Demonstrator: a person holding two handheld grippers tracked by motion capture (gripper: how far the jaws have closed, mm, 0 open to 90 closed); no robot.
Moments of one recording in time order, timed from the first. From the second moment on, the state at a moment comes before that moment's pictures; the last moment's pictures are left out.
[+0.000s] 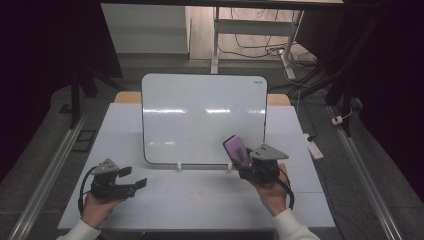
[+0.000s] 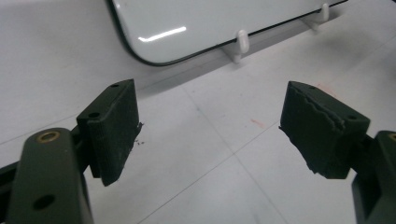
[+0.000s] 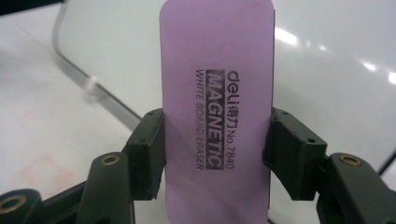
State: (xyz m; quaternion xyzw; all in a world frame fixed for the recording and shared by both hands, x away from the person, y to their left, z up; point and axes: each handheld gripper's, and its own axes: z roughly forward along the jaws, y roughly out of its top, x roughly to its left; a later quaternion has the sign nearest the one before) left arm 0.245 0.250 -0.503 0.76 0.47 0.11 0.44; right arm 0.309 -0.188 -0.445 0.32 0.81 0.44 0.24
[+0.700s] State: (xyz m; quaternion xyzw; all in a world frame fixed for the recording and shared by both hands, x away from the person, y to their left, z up) left arm 0.260 0.183 -0.481 0.77 0.41 0.09 0.48; right arm 0.291 -0.161 -0.466 0.29 0.80 0.50 0.17
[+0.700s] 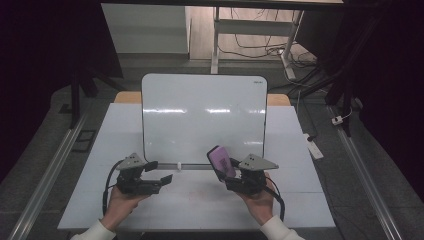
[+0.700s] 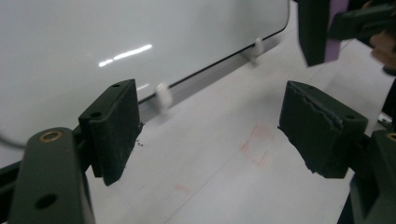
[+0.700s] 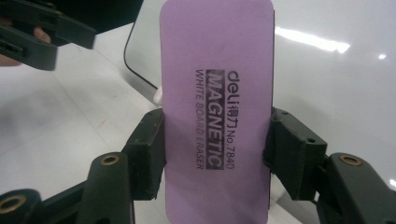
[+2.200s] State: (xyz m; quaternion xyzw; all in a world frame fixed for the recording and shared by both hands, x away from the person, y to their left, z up) left arm 0.293 0.109 -0.459 0.75 0.37 0.00 0.55; right arm 0.276 -0.134 -0.482 0.30 0.77 0.53 0.16
